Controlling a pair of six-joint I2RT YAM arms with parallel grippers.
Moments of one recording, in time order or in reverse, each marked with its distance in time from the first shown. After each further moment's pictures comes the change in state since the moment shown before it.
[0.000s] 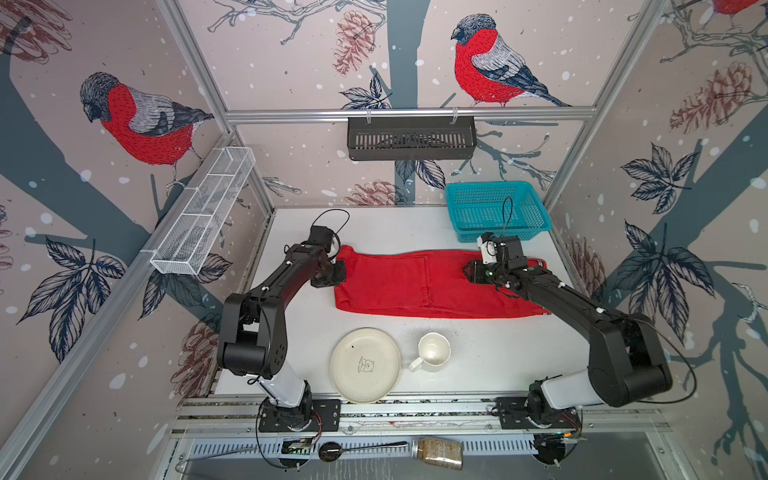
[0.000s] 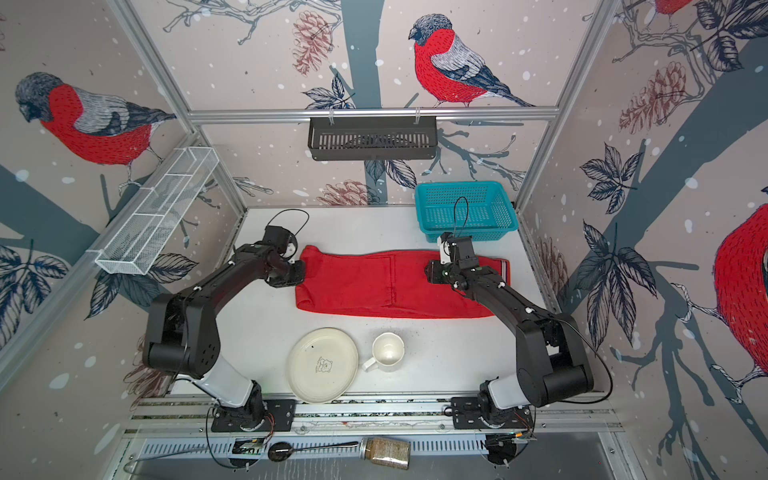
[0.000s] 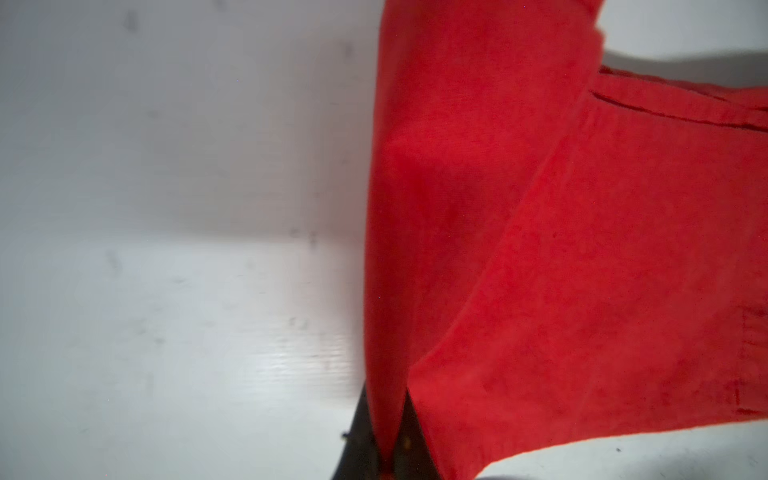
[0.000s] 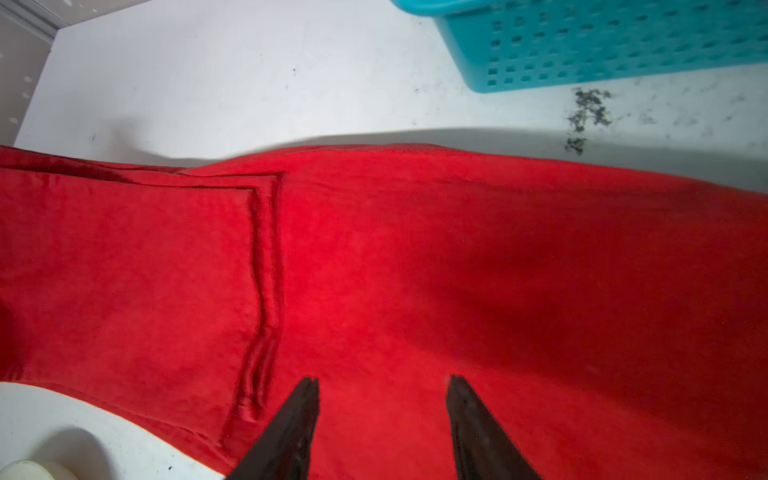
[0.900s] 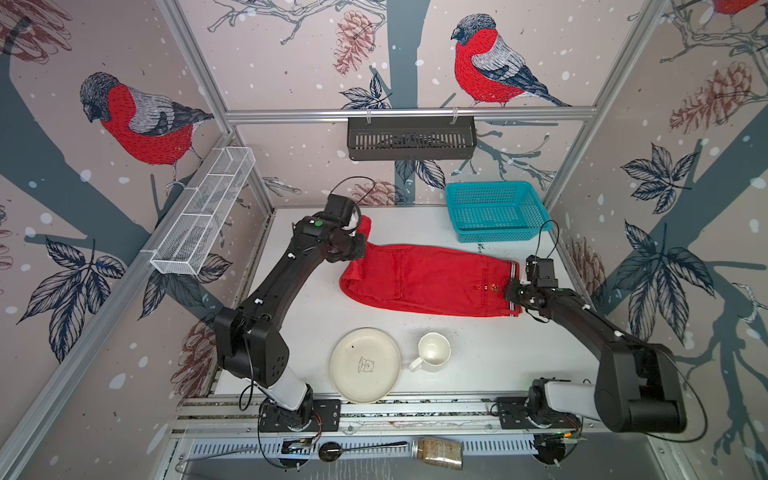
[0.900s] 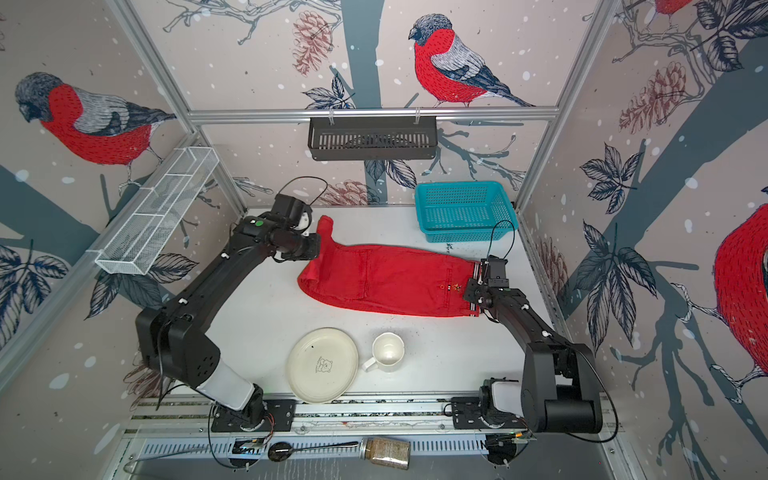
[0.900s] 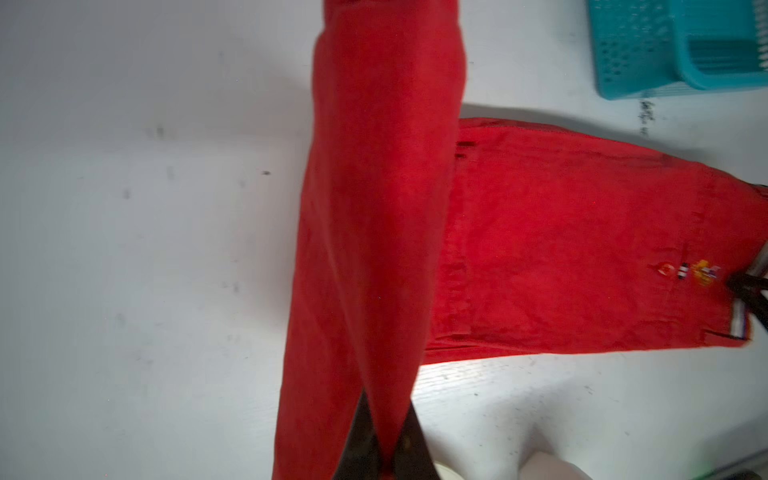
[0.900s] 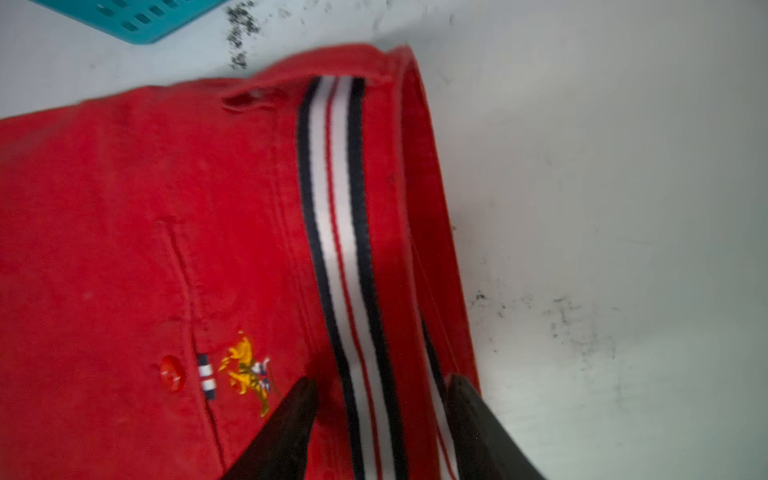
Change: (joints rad) left arm -0.280 0.013 0.430 -0.211 0.048 -0.101; right arm -0.249 -0.116 -0.217 -0.051 0.192 0.067
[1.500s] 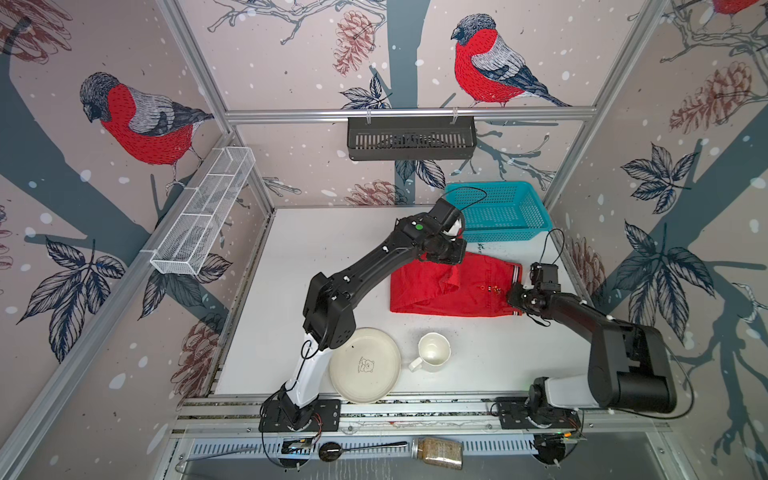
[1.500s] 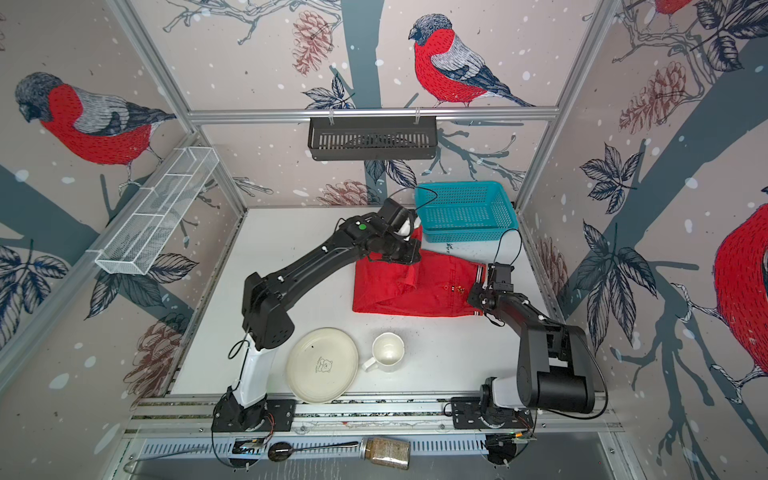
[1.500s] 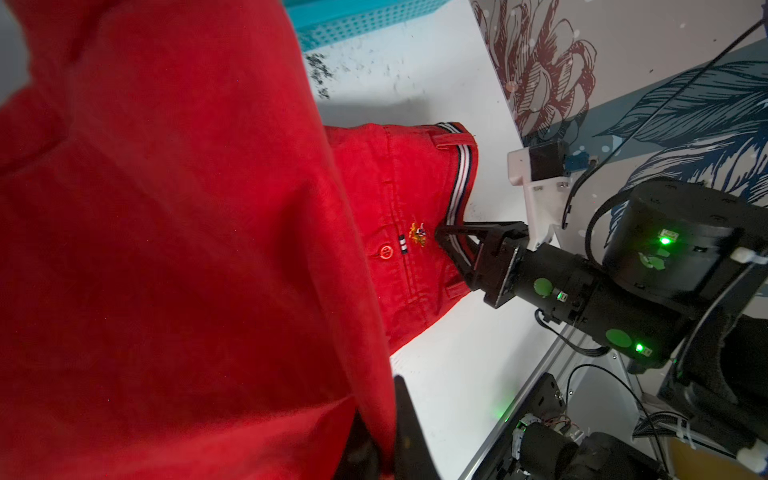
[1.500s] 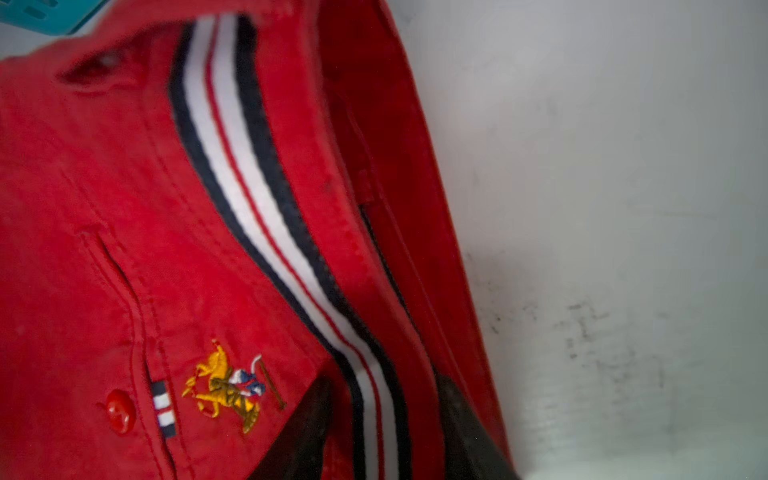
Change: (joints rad) left arm -0.449 0.532 0.571 0.097 0.160 -0.192; right arm -0.093 0.101 -0.052 0.131 -0.114 0.026
